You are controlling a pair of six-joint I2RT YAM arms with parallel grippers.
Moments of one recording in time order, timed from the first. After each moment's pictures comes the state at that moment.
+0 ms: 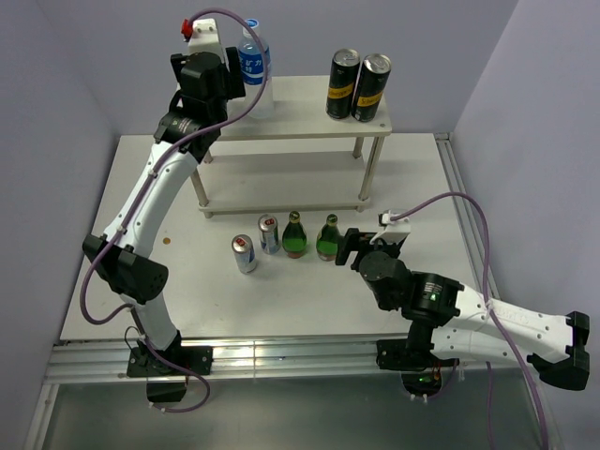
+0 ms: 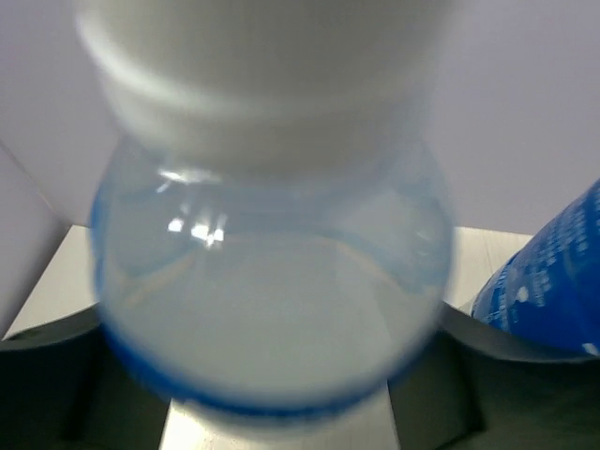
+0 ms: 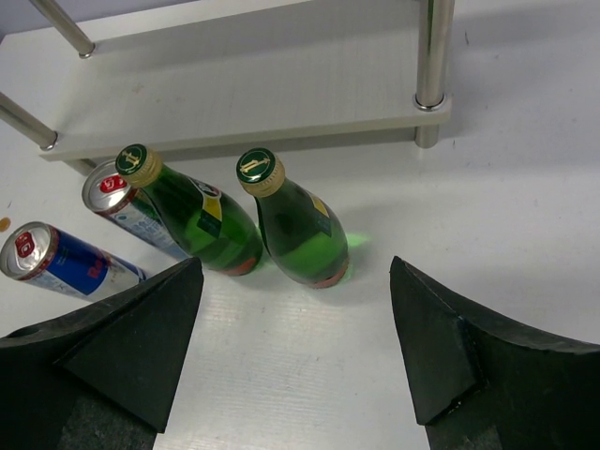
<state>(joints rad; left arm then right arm) -0.45 1.79 2.10 -0.39 -0.58 -0.12 1.16 0.74 0.71 -0.43 0.97 0.65</state>
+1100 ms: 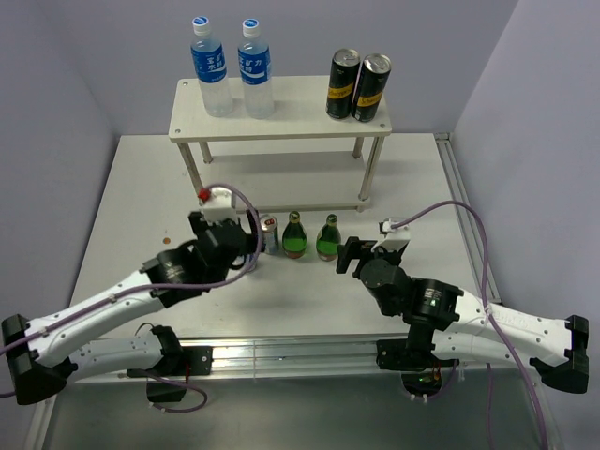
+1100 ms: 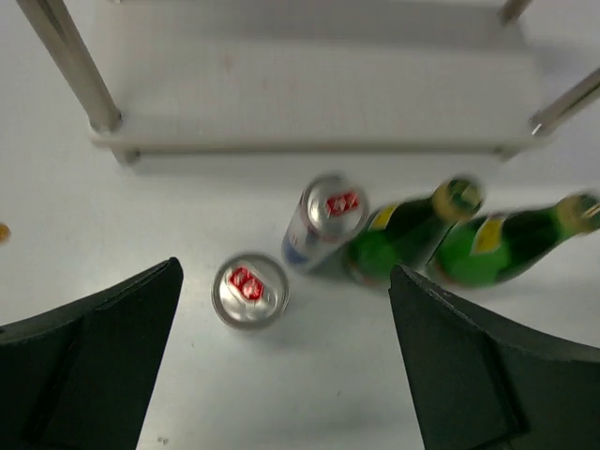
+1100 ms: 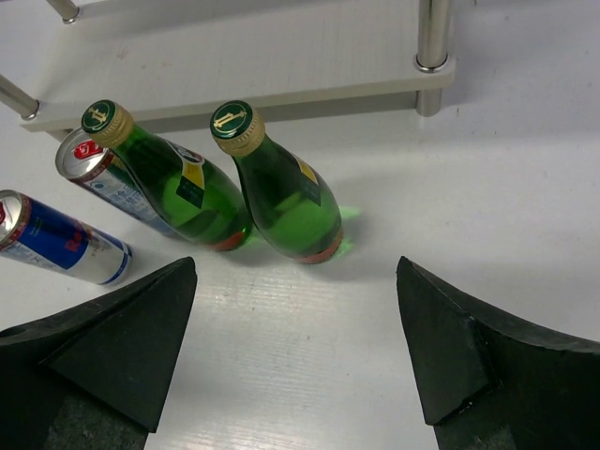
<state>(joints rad) -1.00 0.99 1.01 -0.52 -0.81 -0.58 1.16 0.69 0.62 -0.43 0.93 0.68</state>
